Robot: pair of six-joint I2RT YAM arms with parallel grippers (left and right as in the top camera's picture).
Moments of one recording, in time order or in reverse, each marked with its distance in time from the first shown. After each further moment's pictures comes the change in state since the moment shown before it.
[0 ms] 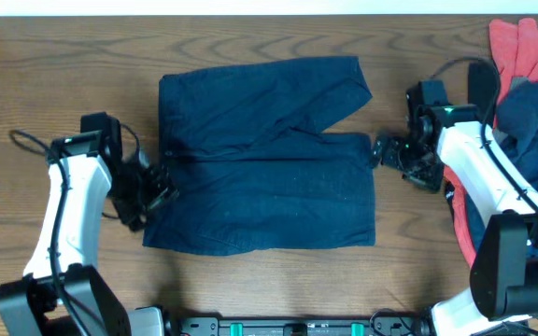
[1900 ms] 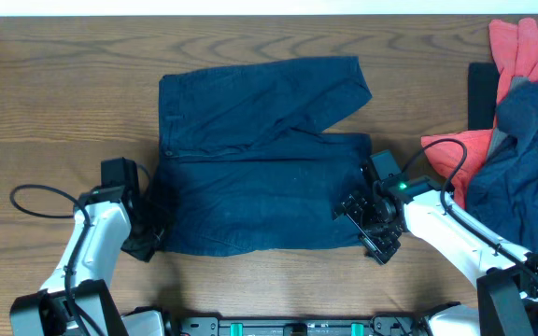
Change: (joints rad) left arm 0.000 -0.109 -0.430 0.456 -0.293 -0.456; right arm 0.289 -0.224 -0.481 0.271 -0.170 0.692
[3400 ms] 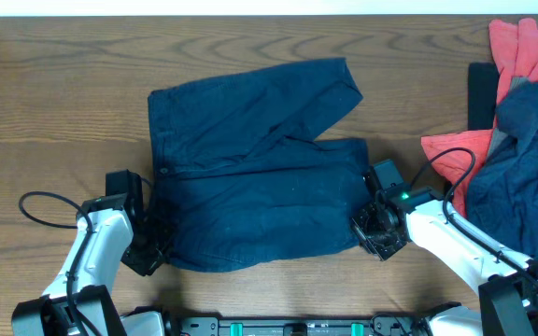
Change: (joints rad) left arm -0.001 -0.024 -0.043 -0.110 0.032 0.077; right arm 0.000 -0.031 -0.076 0.048 0.098 0.121
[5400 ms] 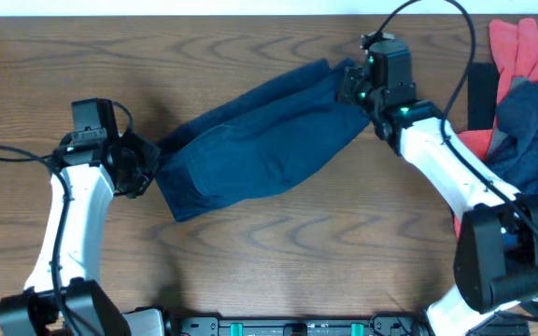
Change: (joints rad) left arm -0.006 0.087 0.434 0.103 0.129 -0.052; right arm -0.096 0.321 0.613 0.605 0.152 -0.924
